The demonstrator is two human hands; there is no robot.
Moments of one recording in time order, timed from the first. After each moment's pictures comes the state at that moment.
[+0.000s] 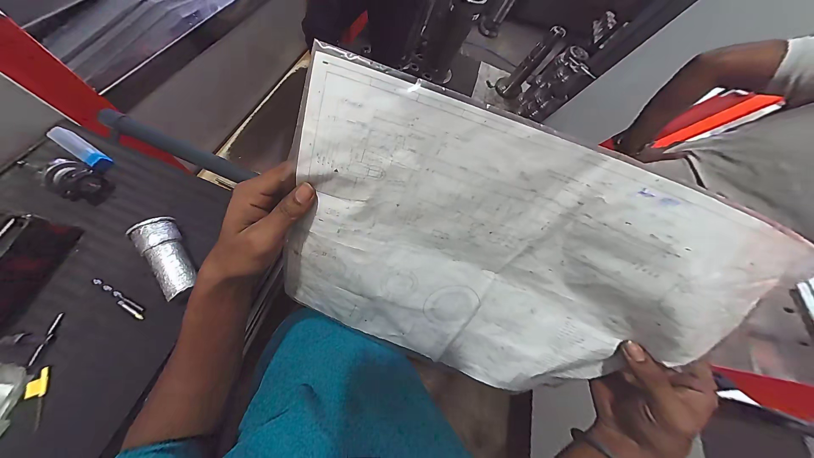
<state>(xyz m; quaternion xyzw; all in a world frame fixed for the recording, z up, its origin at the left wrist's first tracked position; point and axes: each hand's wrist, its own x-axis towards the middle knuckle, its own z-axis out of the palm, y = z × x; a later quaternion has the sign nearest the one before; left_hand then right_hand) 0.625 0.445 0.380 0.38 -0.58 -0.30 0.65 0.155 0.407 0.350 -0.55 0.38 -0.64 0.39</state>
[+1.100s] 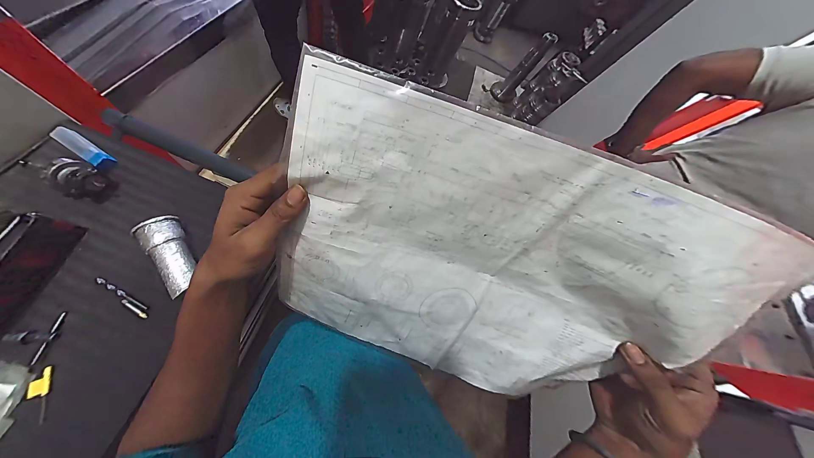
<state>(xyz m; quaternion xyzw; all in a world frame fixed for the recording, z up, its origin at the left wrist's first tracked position) 0.633 0.459 0.380 0.38 -0.59 -0.29 0.66 0.159 0.420 0.355 -0.55 0.37 -0.64 0.40</state>
